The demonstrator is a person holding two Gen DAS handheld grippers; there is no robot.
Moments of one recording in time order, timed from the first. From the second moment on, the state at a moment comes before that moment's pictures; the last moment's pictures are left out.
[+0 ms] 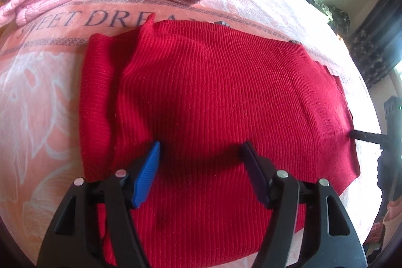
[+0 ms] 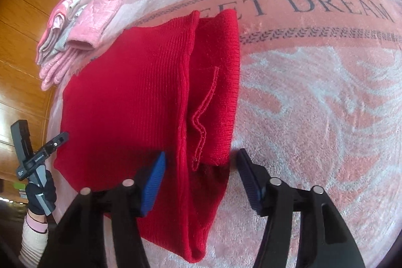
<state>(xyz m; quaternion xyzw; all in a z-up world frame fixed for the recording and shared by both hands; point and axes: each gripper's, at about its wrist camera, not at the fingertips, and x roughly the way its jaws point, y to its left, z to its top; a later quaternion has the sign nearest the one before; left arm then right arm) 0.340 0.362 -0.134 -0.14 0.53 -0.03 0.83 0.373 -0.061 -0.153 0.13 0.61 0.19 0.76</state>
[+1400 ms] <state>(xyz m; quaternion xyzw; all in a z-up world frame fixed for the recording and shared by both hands) 0.308 0.397 -0.136 -0.21 0.53 -0.11 0.81 0.387 0.108 -0.043 0.04 0.59 0.23 0.77</state>
